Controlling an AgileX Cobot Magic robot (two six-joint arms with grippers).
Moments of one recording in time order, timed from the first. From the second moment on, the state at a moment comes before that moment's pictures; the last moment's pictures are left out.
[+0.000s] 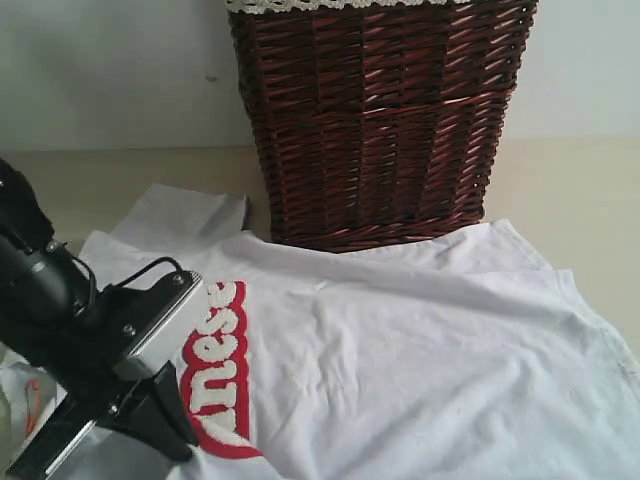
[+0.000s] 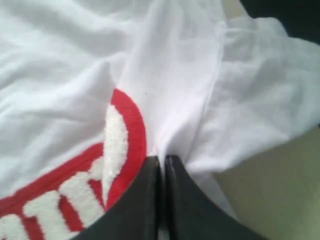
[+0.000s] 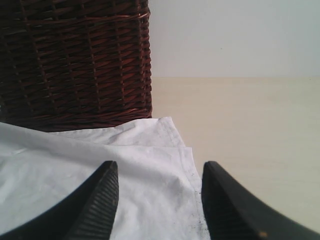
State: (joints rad) left arm -0.40 1.71 -0.83 -0.74 1.02 2.08; right arm 0.01 0.01 0.00 0.28 0.32 -0.24
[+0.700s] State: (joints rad) left arm -0.39 1.85 -1.00 -1.11 0.89 1.84; right arm 0.01 0.01 0.00 0.28 0.32 -0.24
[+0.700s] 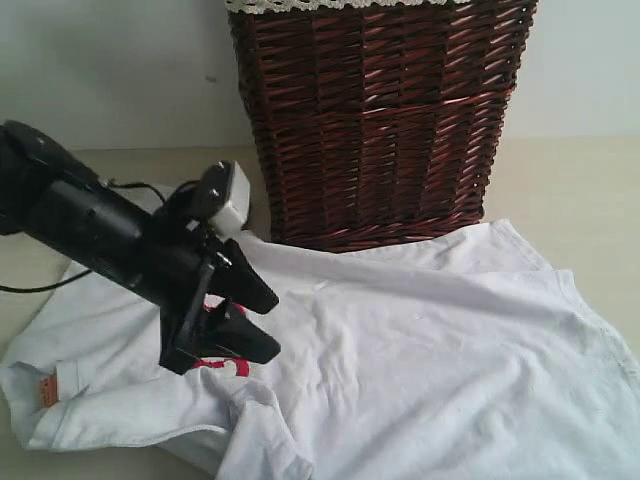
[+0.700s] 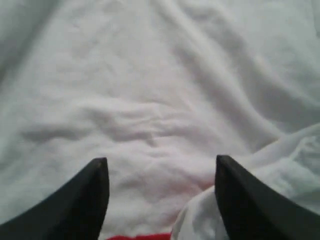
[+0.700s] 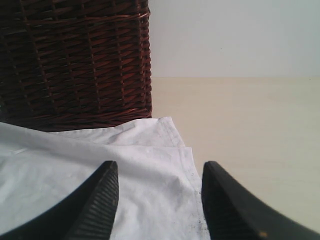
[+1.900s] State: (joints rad) left arm -0.54 1.77 -0.60 -1.06 0.92 1.81; right arm 0.01 0.01 0.00 0.28 0.32 -0.24
